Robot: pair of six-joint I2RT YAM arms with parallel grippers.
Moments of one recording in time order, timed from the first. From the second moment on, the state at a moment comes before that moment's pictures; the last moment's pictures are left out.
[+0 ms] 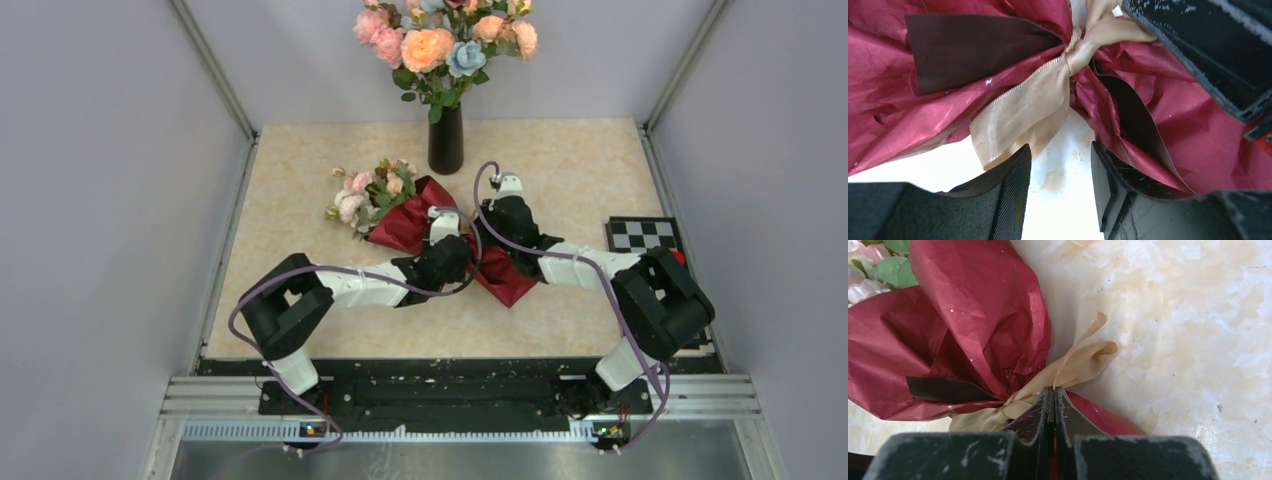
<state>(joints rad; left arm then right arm) -0.96 1.71 0.93 0.05 -0.49 -0.63 0.62 1.58 0.80 0.31 0.15 0.45</state>
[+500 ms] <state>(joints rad) -0.94 1.77 0.94 0.12 -0.49 -0.59 0.61 1.58 0.79 0.32 0.15 0.45</state>
